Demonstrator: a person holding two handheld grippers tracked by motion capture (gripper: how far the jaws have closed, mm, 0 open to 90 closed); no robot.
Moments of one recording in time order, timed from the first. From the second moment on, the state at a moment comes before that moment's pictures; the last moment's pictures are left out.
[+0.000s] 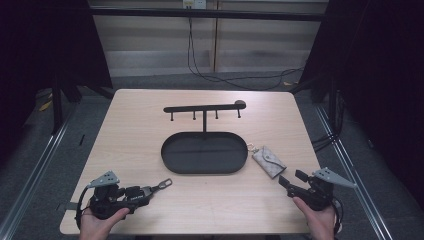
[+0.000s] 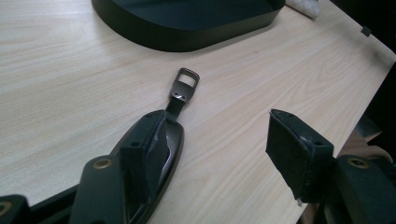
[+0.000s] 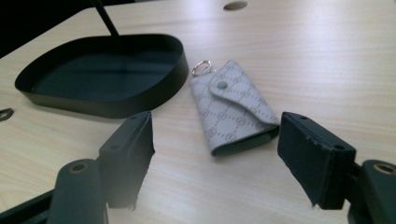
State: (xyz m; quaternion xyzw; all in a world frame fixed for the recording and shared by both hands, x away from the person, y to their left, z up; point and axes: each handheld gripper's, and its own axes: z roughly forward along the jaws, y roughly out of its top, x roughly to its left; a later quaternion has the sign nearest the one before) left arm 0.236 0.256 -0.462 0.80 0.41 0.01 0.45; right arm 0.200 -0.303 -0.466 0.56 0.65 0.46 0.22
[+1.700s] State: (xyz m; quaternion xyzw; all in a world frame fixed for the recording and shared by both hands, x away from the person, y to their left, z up) left arm 0.276 0.214 -0.418 0.87 0.36 0.01 0.34; right arm 0.197 -0.296 -0.463 0.56 0.68 0.45 0.17
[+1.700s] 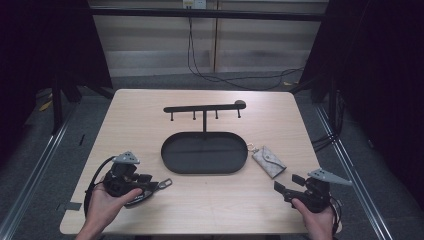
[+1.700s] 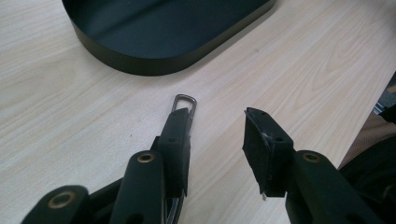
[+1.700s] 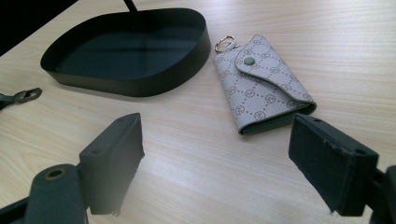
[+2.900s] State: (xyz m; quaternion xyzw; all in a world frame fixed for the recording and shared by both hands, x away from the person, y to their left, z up) left arm 0.323 0.170 -0.431 0.94 0.31 -0.02 0.16; right arm 0.199 -0.294 -0.464 0.56 0.68 0.44 0.17
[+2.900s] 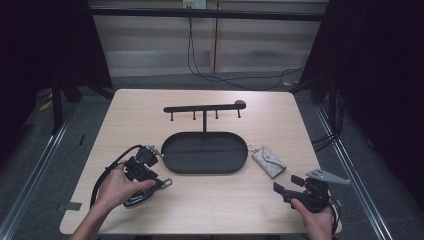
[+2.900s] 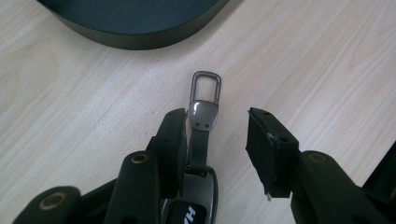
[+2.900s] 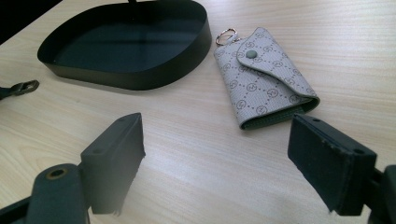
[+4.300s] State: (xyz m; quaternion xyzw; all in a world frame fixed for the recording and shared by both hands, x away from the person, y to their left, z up) left arm 0.344 0.136 -0.464 0.96 0.28 -0.04 0.06; right arm 0.200 -0.294 -0.466 0.56 0.69 0.43 0.17
